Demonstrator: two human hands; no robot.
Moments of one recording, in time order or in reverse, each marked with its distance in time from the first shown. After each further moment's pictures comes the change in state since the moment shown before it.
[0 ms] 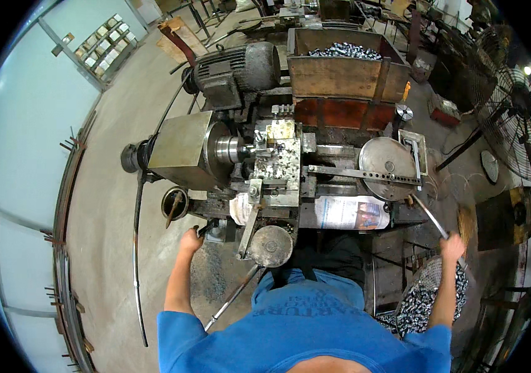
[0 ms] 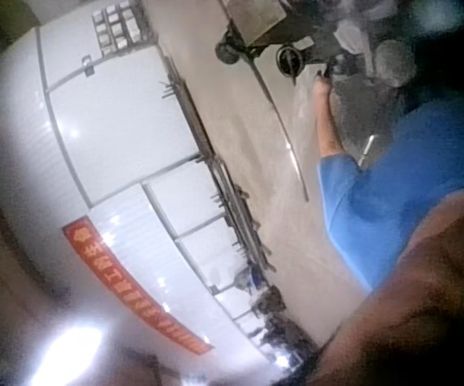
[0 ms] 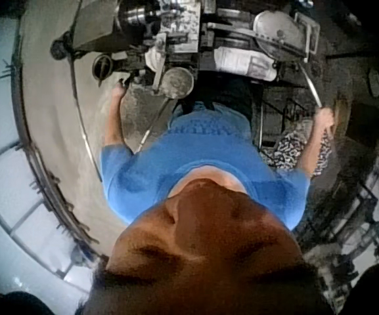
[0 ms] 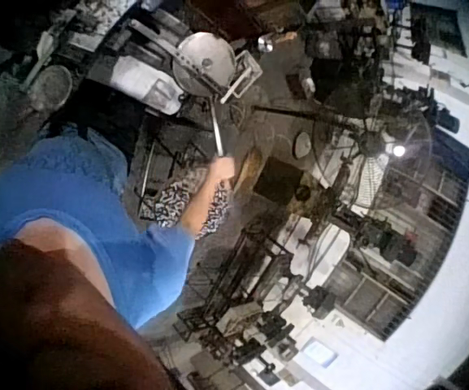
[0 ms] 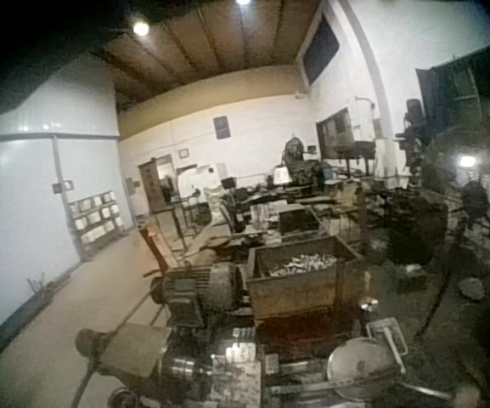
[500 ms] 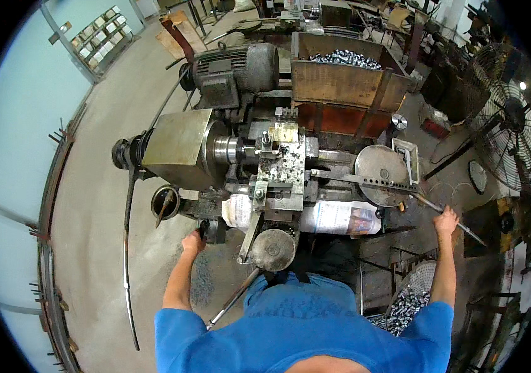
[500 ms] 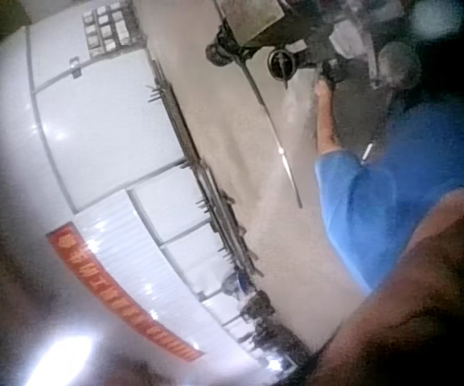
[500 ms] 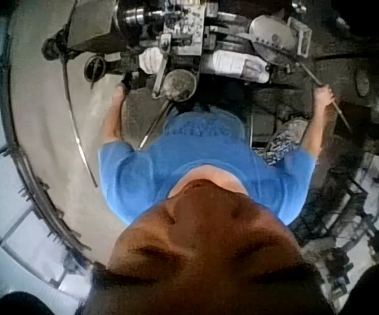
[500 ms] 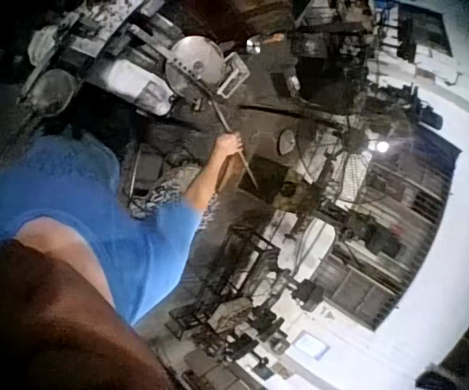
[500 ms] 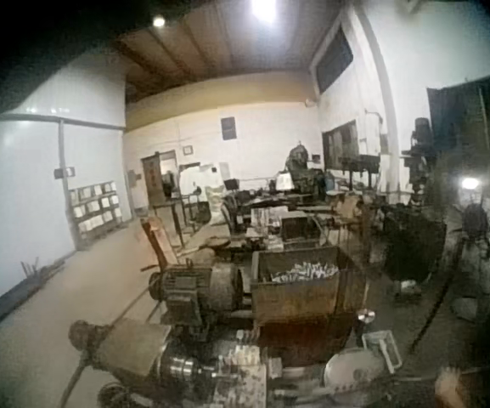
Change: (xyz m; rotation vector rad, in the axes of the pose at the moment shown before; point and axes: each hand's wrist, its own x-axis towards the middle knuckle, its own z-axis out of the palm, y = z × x) left_hand 0.017 0.007 0.046 0.126 -0.034 -0.014; right_hand 0.076 -0.051 -0.020 0.040 0.062 0.017
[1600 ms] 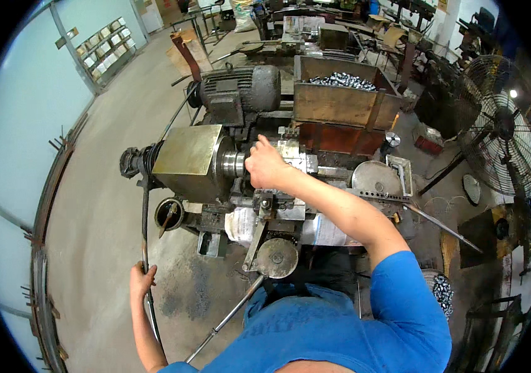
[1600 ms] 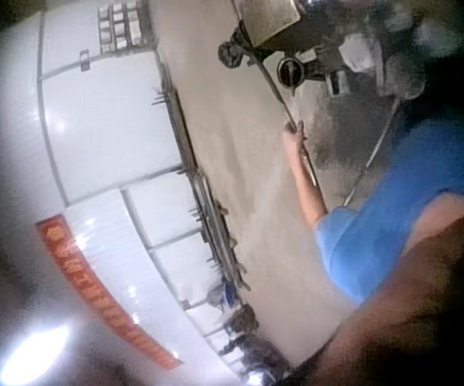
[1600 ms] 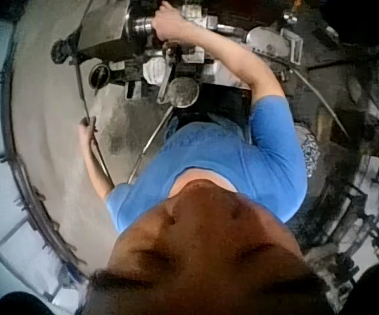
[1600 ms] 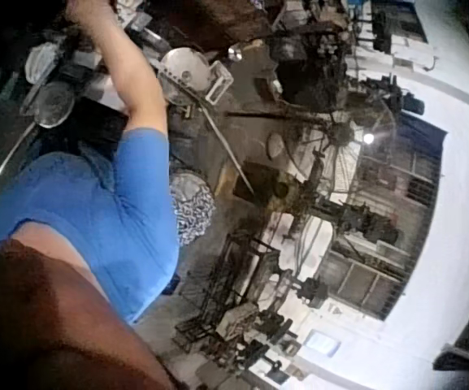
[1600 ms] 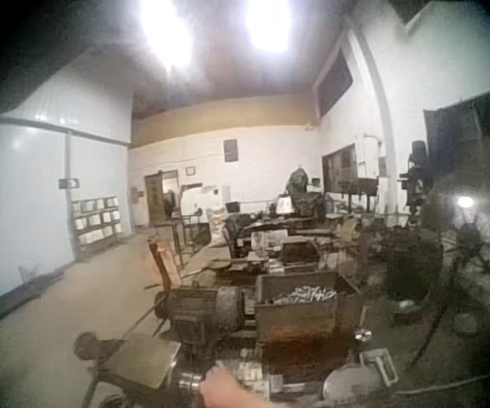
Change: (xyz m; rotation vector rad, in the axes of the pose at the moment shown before) left_hand -0.165 -0.081 -0.190 -0.743 0.195 -0.212; right_hand -0.159 -0.474 -0.287 0.161 0.260 -1.474
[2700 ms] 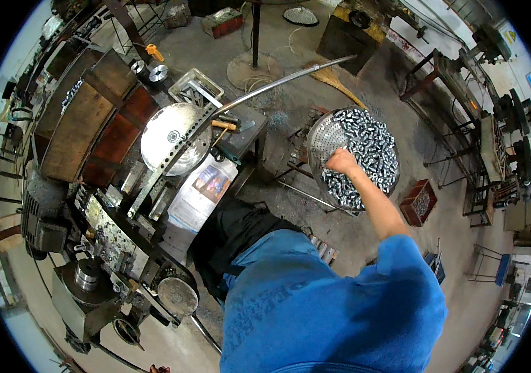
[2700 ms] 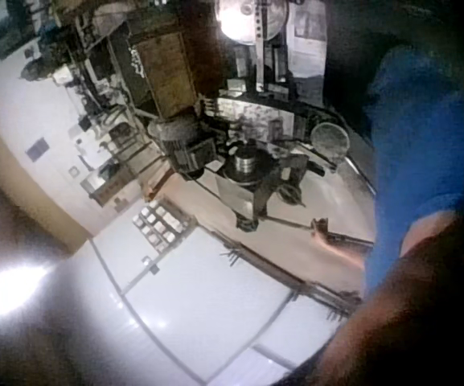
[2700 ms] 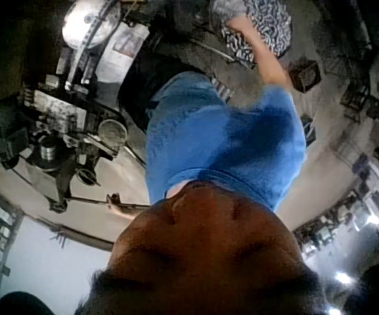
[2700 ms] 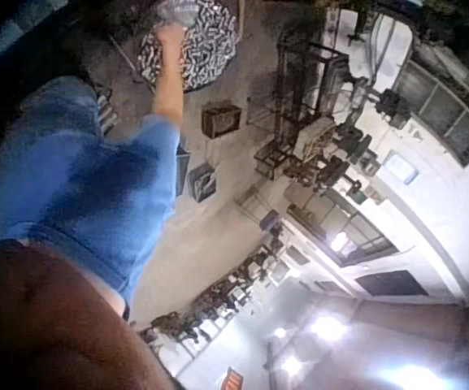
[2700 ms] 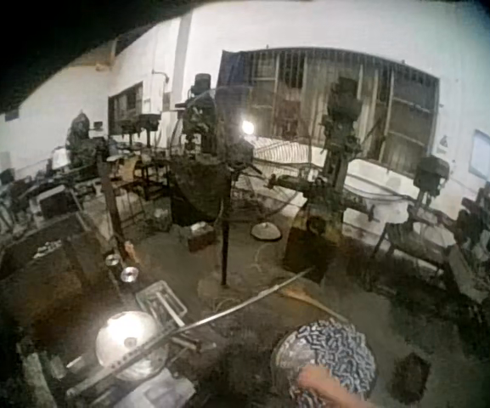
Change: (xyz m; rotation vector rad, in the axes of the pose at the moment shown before) left_hand 0.075 -0.012 0.076 -0.407 0.116 -0.273; right_hand -0.659 -0.034 0.216 0.506 -0.454 1.889
